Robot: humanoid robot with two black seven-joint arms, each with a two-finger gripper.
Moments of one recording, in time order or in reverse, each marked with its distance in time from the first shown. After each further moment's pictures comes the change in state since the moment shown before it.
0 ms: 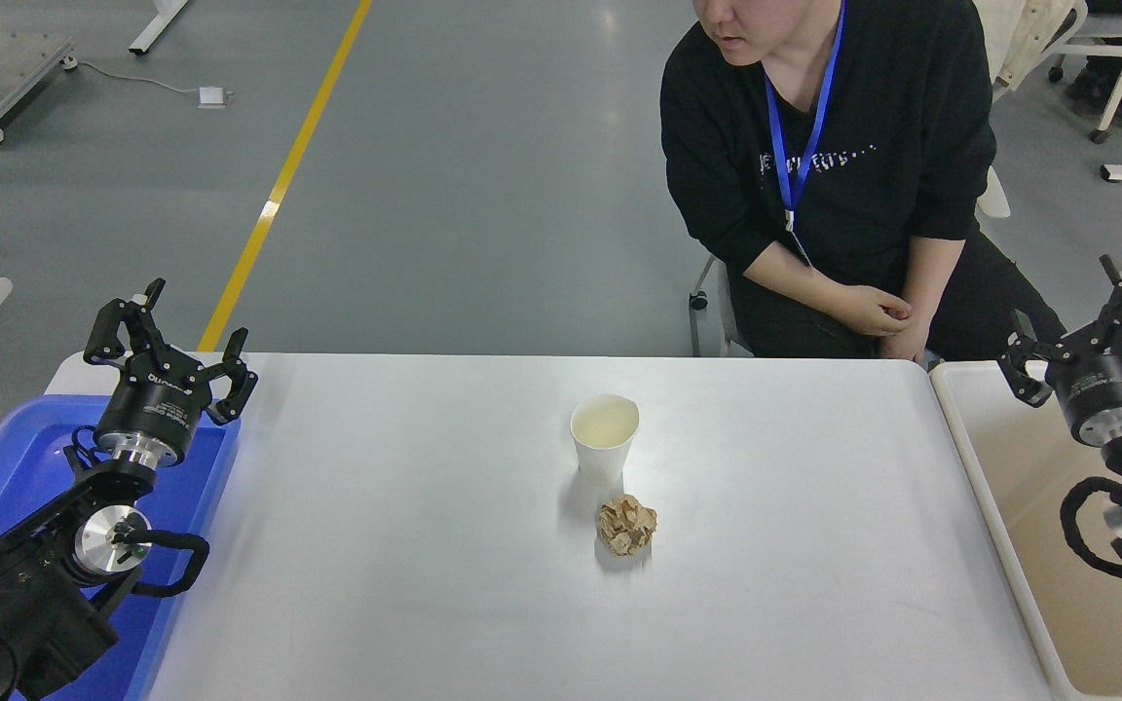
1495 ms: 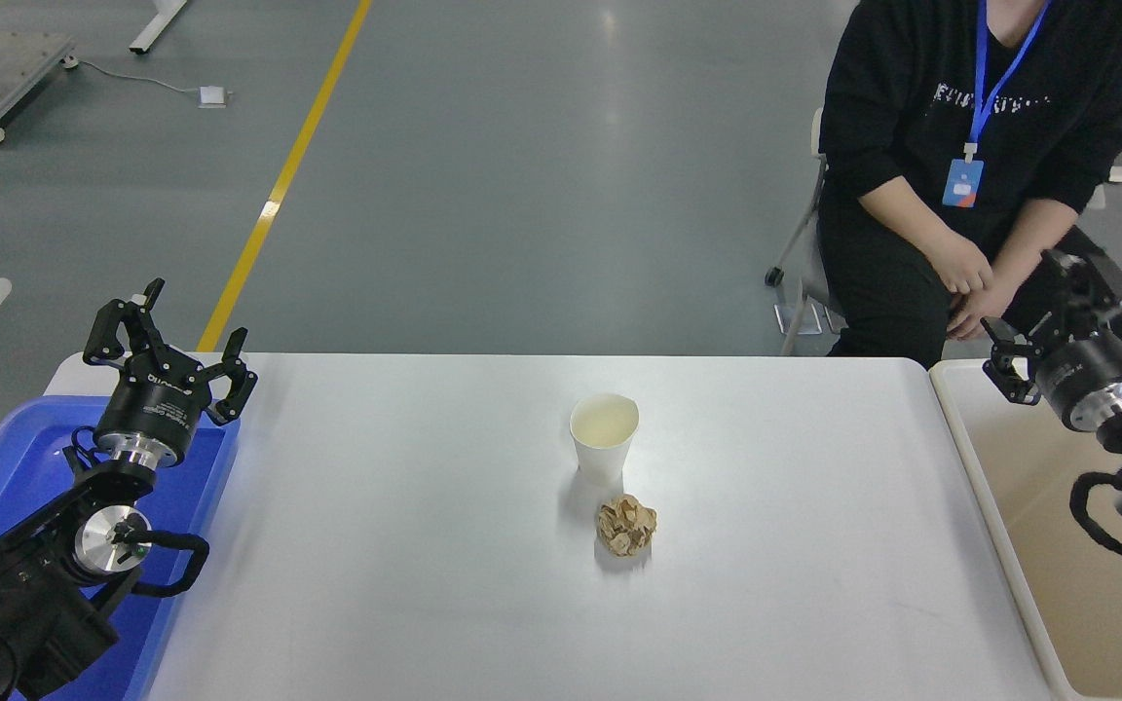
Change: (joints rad) left arm 0.000 0.000 0.000 0.000 0.000 0.000 0.000; right arm 0.348 -0.121 -0.741 -0.086 -0.156 -0.002 -0.010
